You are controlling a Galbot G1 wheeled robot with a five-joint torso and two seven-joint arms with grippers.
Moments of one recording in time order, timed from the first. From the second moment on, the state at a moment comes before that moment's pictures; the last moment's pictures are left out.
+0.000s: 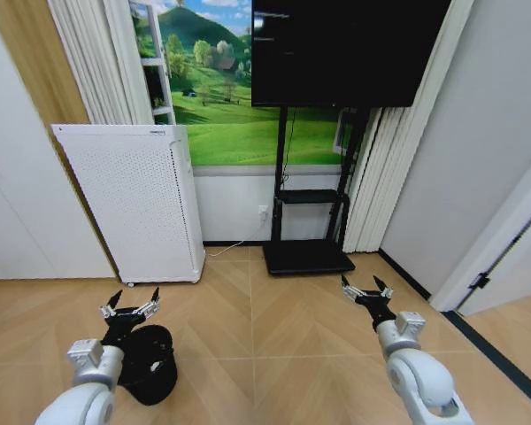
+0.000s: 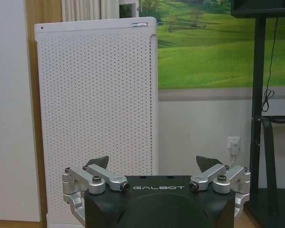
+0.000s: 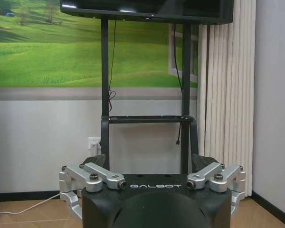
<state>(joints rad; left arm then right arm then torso) 1.50 -1.39 -0.85 -2.26 -0.29 0.31 0.02 -1.36 1.21 0.70 2.11 0.40 -0.28 0.12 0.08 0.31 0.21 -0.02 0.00</state>
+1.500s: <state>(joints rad) 1.55 -1.42 -0.85 -2.33 -0.24 0.32 0.00 -1.39 1.15 0.78 2.11 0.46 -0.25 0.08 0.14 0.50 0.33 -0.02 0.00</state>
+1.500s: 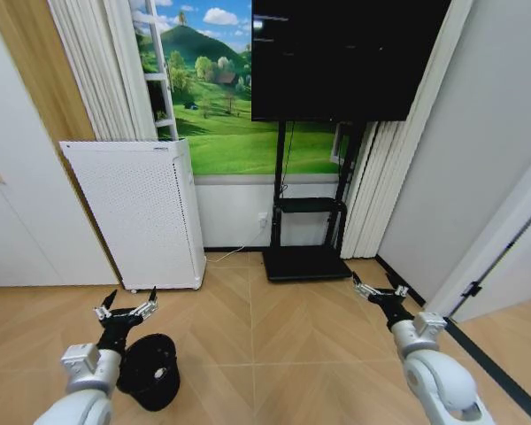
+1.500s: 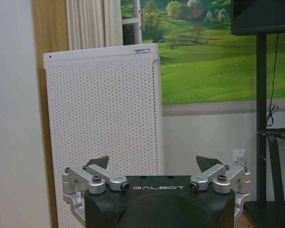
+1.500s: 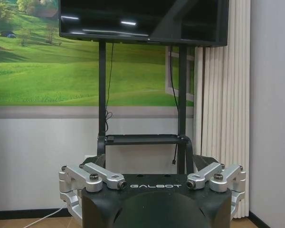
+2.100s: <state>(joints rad) 1.55 -1.42 -0.85 -2.34 -0.24 0.32 0.00 -1.38 1.14 0.79 2.10 0.47 -0.25 0.07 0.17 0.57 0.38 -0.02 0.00</state>
